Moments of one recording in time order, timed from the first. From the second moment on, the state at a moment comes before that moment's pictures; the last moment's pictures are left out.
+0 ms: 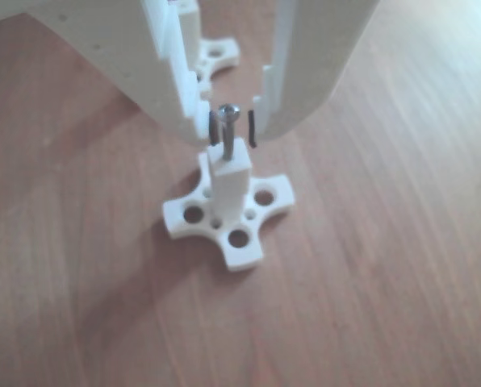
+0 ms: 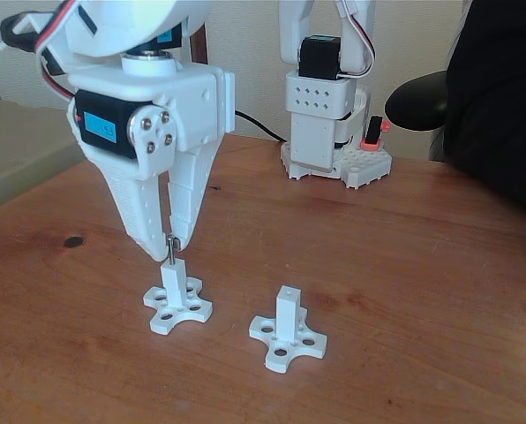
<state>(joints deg) 8.4 86.2 93.1 73.0 -1.5</state>
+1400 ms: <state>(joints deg) 8.4 86.1 89.1 73.0 -2.0</state>
